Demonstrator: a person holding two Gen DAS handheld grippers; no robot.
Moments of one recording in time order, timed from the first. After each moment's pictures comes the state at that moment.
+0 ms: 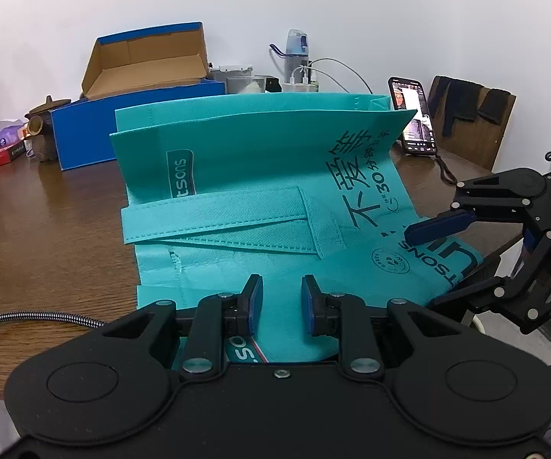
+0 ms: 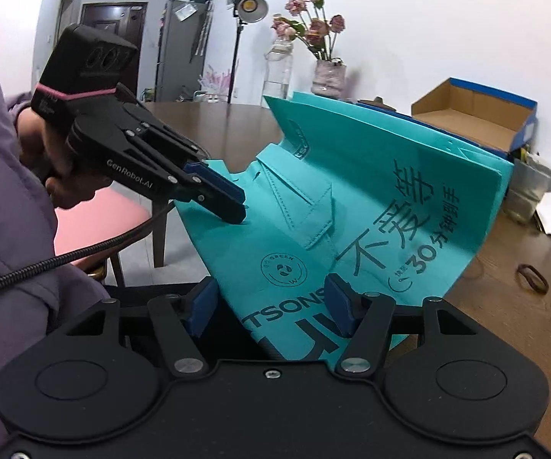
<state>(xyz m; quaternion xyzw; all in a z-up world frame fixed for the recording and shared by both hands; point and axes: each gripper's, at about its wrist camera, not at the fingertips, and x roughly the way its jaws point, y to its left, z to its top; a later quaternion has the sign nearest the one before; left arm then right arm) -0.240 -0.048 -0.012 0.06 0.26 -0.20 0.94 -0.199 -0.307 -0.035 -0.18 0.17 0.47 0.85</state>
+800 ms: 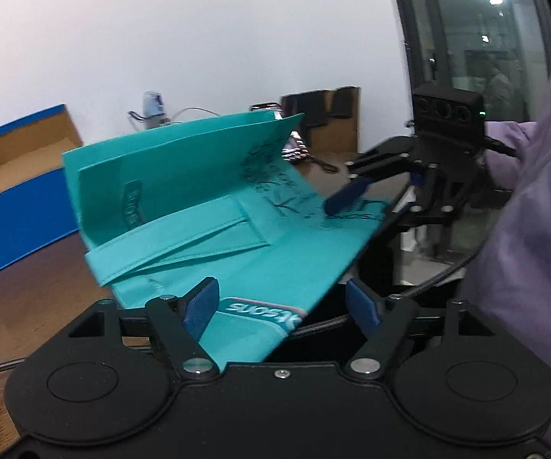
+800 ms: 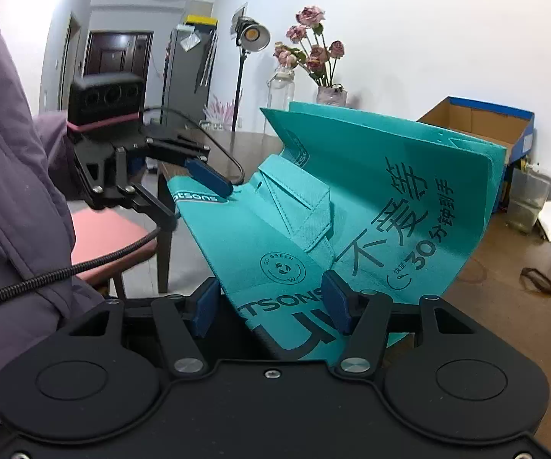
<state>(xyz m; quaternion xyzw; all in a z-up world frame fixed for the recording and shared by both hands) -0.242 0.016 -0.036 0.15 0.13 -0.43 0.88 -0.192 -0.328 -0.049 -0.13 0.14 0.49 0.85</state>
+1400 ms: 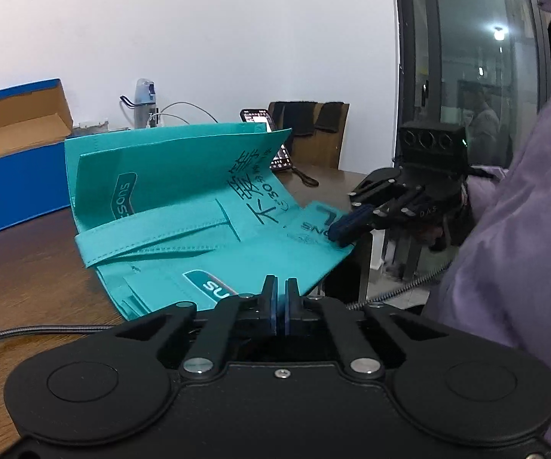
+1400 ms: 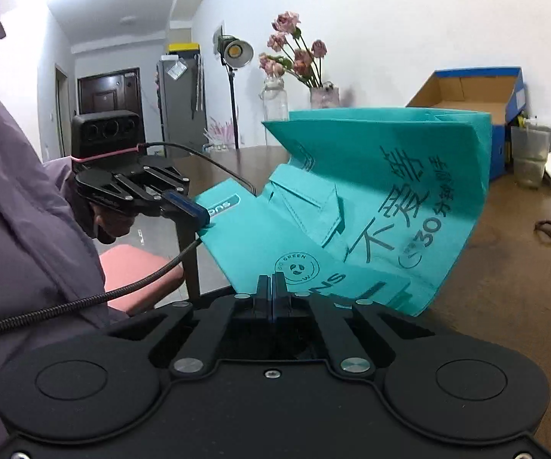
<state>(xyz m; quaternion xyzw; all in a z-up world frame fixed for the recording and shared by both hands) -0.257 0.030 -0.019 0.10 0.16 -0.46 0.87 -0.196 -0.348 -0.052 -0.04 0.16 0.50 0.85</state>
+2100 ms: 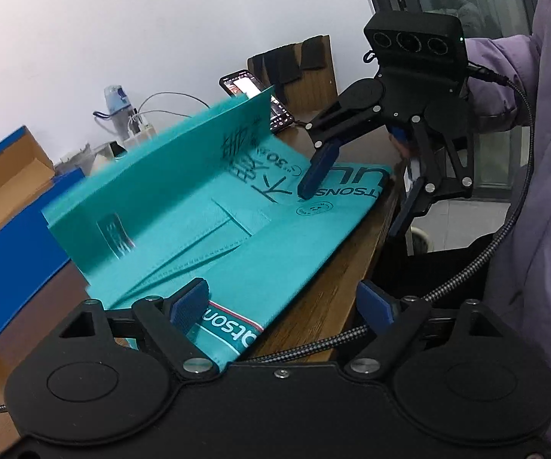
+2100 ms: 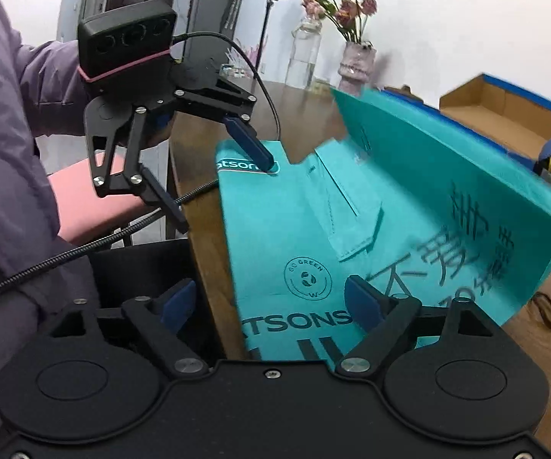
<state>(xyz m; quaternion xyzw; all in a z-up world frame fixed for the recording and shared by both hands) -0.238 -0.017 -0.023 0.27 0.16 -0.45 0.84 -0.174 -0.290 -0.031 -0.23 0.20 0.48 0.82</state>
